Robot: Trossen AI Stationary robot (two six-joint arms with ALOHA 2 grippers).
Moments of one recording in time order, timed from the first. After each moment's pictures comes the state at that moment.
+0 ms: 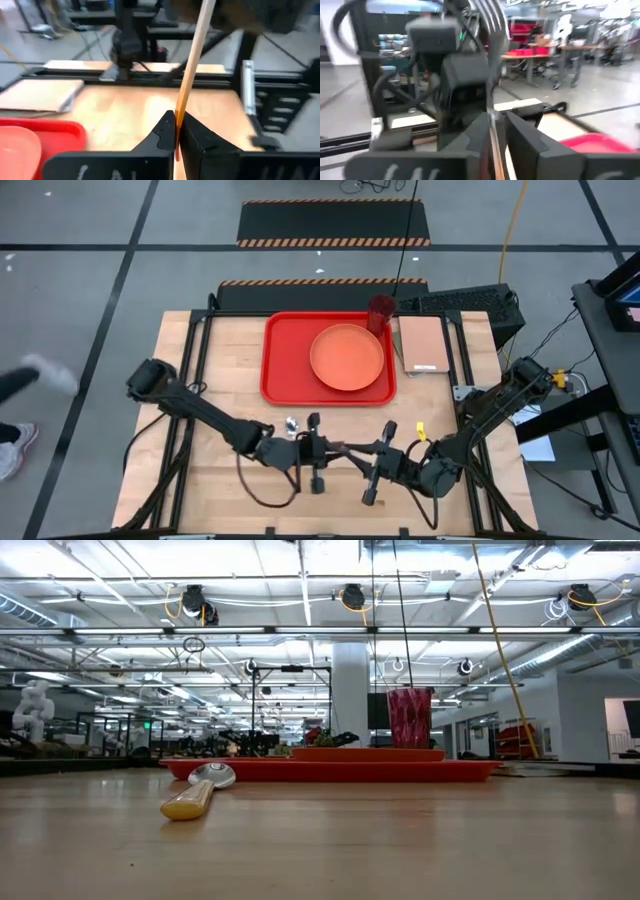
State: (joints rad) left arm -0.48 1.78 1.23 0.30 -0.49 -0.13; right arm 0.72 1.57 1.04 0.59 1.08 0.02
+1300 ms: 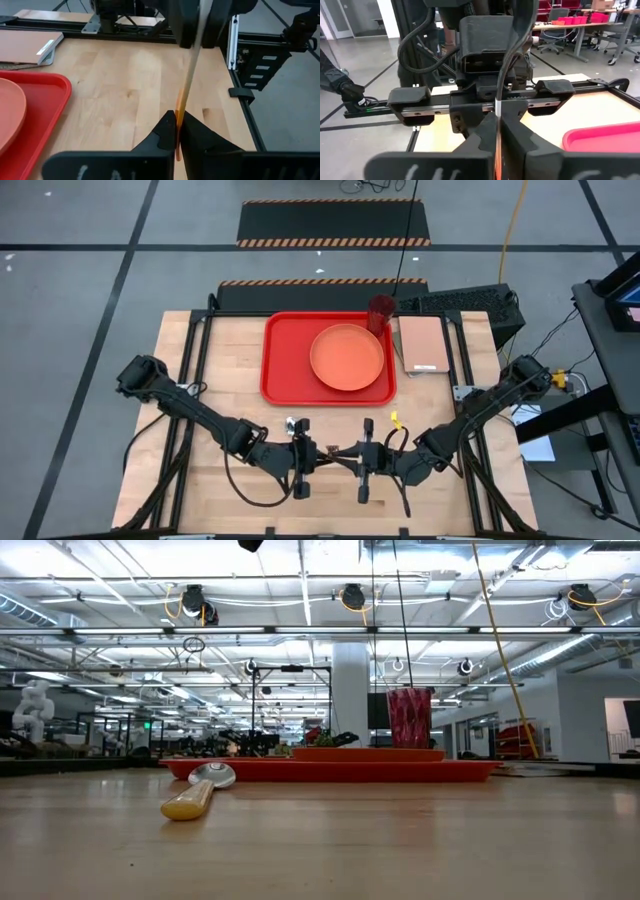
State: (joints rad) left arm -0.52 1.70 1.23 -0.01 -0.41 -0.29; right arm 0.60 1.57 1.04 0.35 0.72 0.21
